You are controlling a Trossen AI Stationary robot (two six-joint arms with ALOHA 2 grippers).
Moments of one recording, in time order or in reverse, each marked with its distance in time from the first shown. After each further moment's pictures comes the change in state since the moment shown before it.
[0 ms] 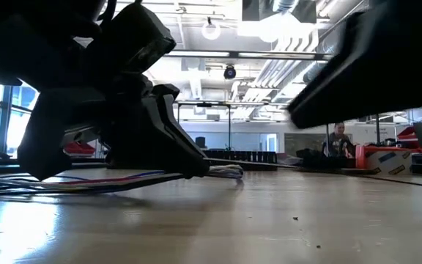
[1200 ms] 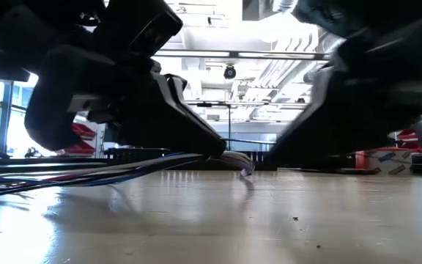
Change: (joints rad) left arm 0.000 0.000 0.006 0.031 0.039 -0.032; right arm -0.028 0.007 -0.084 0.094 -0.123 0.097
